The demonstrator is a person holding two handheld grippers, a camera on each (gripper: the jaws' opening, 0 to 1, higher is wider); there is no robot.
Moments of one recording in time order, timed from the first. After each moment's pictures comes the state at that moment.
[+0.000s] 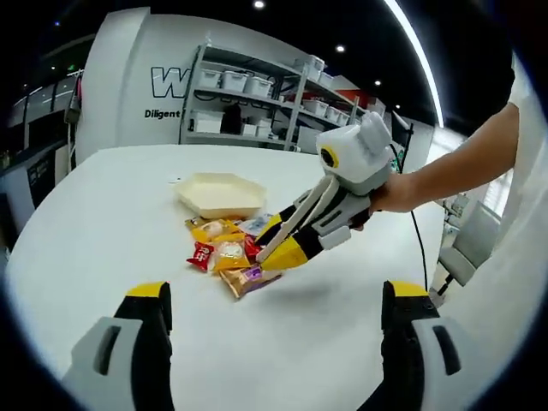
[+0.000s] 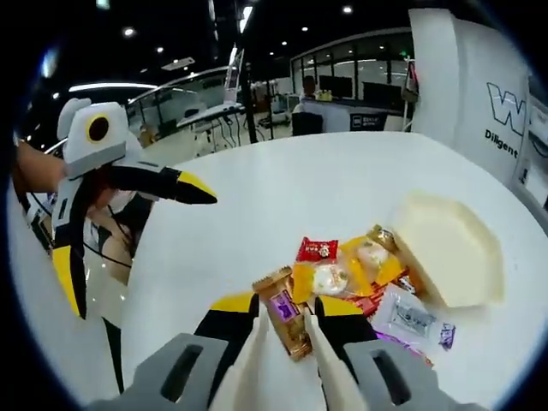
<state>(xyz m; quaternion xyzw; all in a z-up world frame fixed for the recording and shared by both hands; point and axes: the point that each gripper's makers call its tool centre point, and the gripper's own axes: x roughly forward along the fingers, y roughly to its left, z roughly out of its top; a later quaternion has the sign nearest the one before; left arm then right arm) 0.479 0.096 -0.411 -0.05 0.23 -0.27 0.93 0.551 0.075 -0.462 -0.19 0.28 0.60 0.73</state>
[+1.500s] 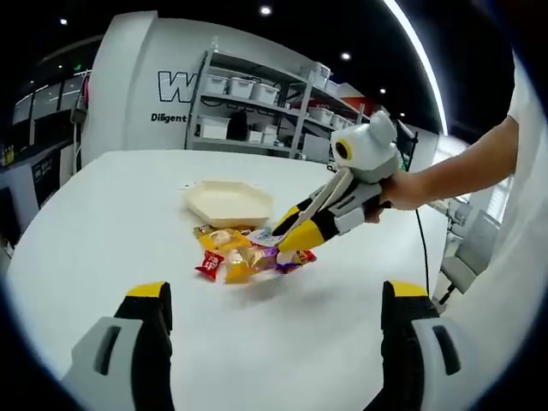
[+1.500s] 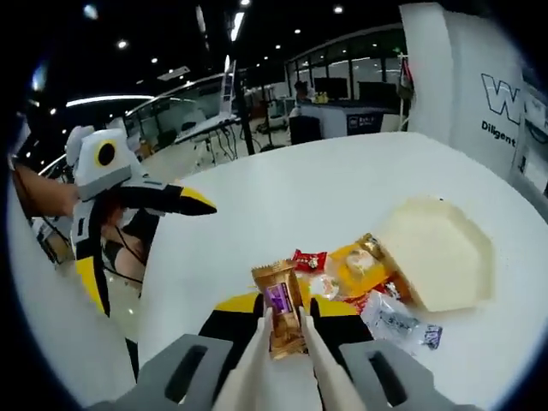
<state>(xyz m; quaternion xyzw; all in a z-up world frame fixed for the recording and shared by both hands) 0.488 0.110 -0.402 -0.07 0.22 -0.25 0.94 0.575 0.054 -0.418 -0.13 0.29 0.58 0.75</state>
